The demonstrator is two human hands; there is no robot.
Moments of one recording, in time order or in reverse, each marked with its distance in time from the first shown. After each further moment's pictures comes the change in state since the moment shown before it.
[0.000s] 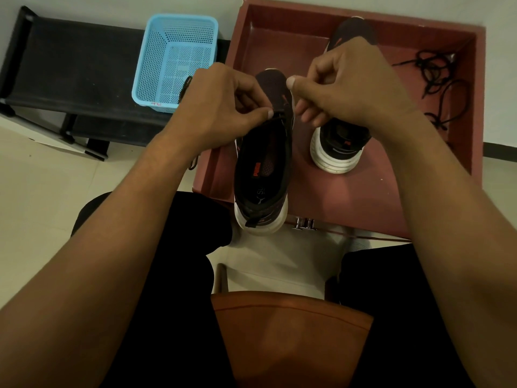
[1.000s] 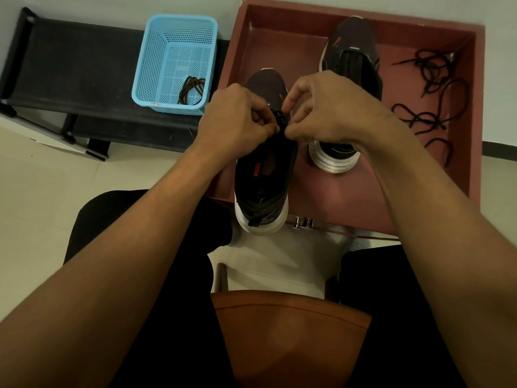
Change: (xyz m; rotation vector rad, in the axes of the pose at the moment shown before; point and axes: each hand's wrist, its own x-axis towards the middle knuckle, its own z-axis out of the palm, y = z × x) left_hand 0.005 0.001 0.037 0.107 -0.007 -0.189; right_hand -0.001 -0.004 0.016 -0.139 -0.194 0.192
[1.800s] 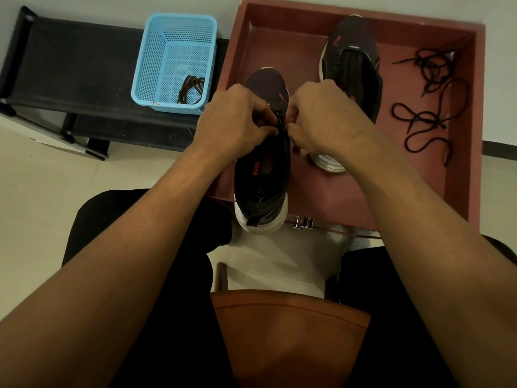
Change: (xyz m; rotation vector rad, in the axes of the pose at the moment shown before) left_hand -0.002 0.003 0.000 0.034 -0.001 -0.024; right_hand 0.005 -0.004 0.025 -0.383 0.155 -0.038
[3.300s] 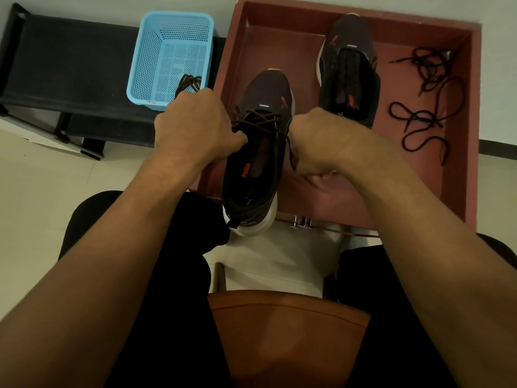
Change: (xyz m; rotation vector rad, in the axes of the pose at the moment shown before) left_hand -0.017 -0.013 -0.021 0.340 0.027 -0.277; right_hand -0.020 -0.005 -0.011 -0.297 -0.381 -0.064
